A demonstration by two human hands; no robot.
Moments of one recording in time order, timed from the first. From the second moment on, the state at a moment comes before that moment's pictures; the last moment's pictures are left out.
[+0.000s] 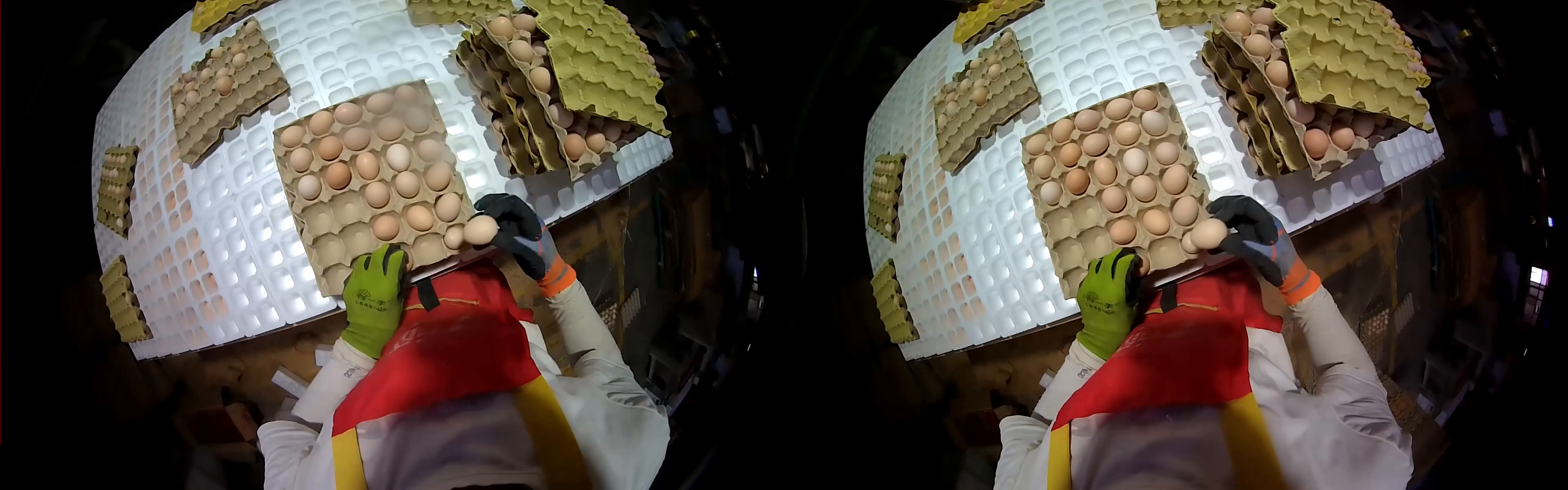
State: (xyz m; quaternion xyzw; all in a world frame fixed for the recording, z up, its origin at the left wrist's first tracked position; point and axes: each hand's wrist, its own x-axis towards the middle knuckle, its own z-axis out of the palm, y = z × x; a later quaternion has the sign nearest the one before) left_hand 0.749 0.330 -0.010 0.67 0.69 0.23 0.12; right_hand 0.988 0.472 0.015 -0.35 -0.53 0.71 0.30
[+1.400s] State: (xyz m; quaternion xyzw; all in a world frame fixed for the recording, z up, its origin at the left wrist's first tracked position) left_hand 0.706 0.420 -0.013 0.68 0.73 0.11 0.05; right_hand 0.904 0.479 0.033 -0.37 -0.51 0.75 0.21
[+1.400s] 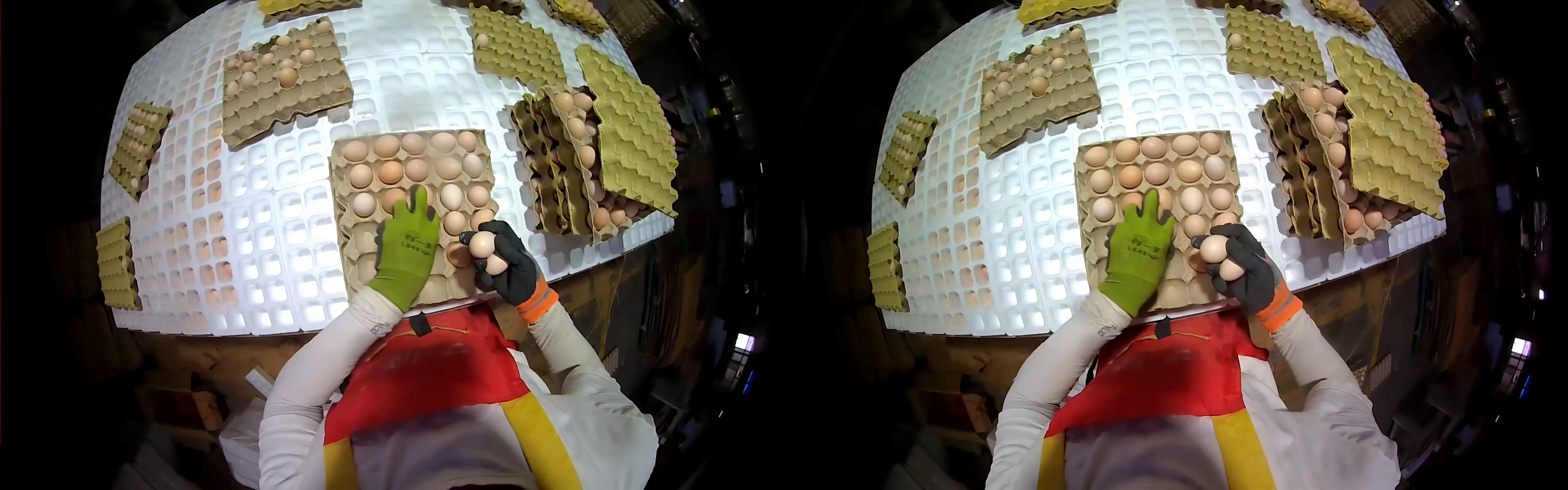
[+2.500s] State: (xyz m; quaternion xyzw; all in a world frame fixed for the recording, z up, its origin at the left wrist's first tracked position) left_hand 0.595 0.234 -0.028 0.08 0.59 0.67 0.45; right_hand 0.771 0.520 0.036 -0.27 -0.62 0.74 0.01
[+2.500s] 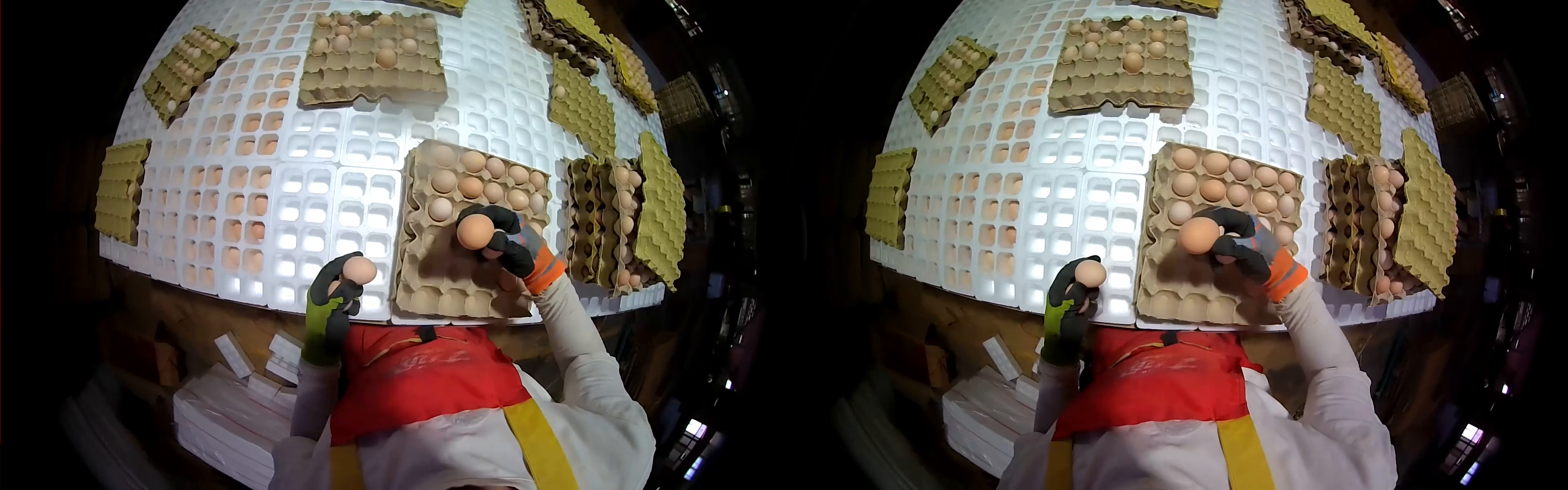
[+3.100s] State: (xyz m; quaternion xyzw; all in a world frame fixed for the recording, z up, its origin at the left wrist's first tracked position) left_hand 0.481 0.078 -0.068 0.12 0.95 0.26 -0.10; right_hand 0.529 0.308 -0.045 0.02 -0.99 0.10 -0.09
